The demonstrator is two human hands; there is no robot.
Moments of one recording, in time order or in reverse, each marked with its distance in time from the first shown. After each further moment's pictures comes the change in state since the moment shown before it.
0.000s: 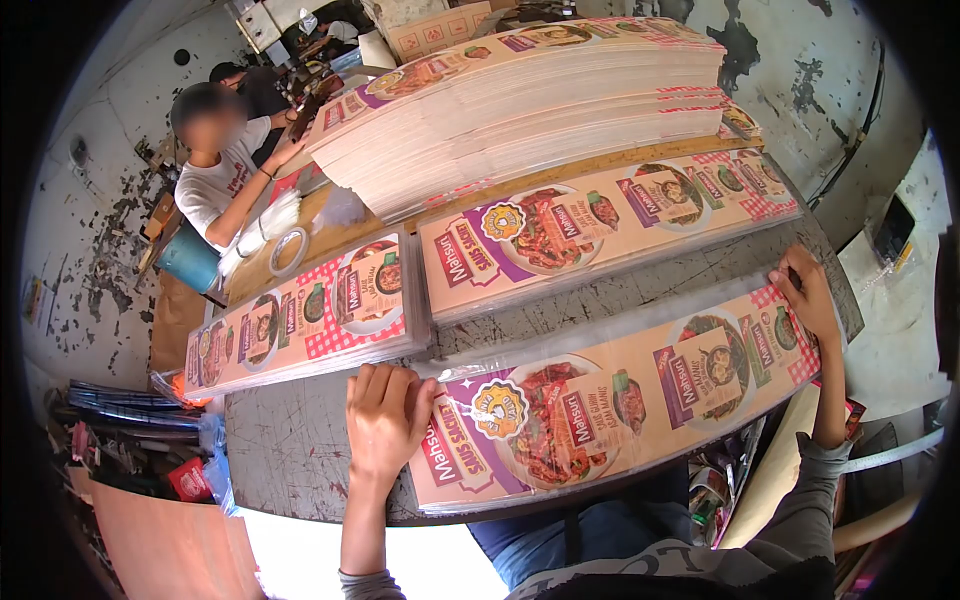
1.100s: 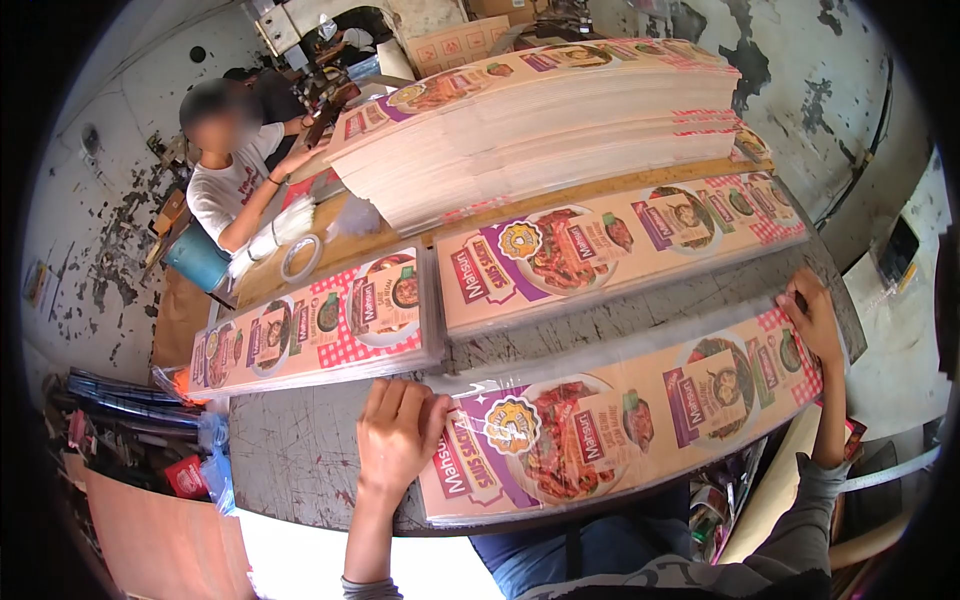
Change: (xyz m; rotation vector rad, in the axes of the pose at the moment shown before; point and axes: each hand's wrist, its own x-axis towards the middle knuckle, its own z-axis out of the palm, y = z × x) left_hand 0.003 0.003 -0.004 -0.023 0.017 -0.005; right_hand 0.001 -0.001 -0.001 0.002 0.017 -0.001
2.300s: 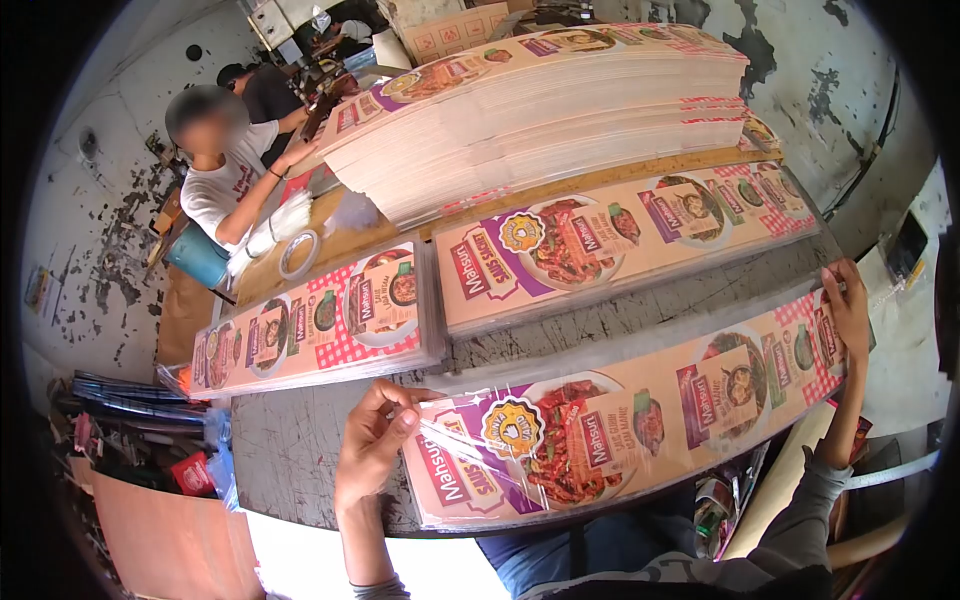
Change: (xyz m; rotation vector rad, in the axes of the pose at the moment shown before) left_hand -0.010 -0.014 -0.019 -1.278 -0.226 -0.632; right_hand -0.015 0.060 -0.017 0.047 0.168 0.219
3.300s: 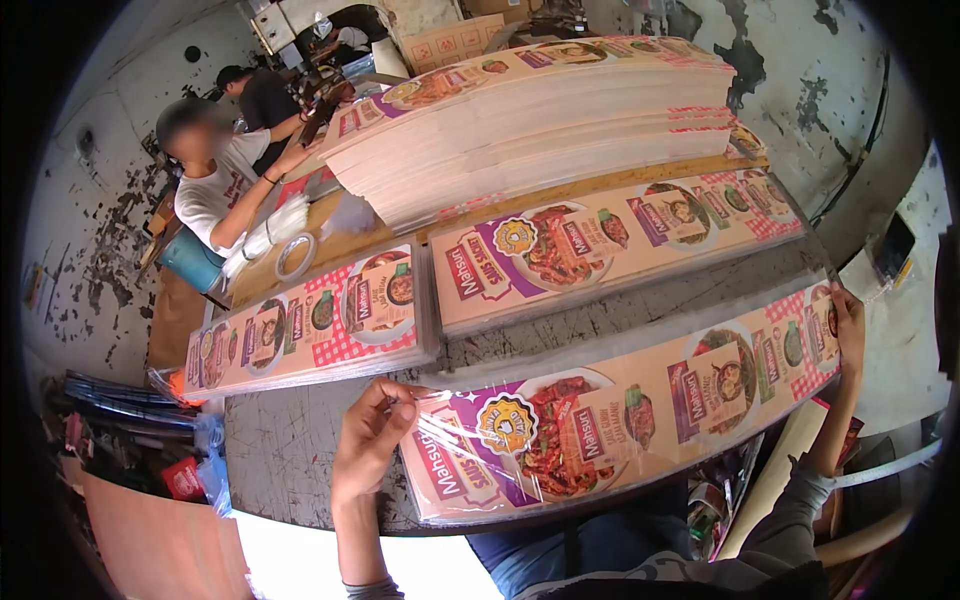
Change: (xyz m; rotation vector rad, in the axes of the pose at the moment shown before) left_hand -0.002 0.002 0.001 -0.040 0.042 -0.065; right_hand -0.027 0.023 -0.013 0.383 0.119 0.353
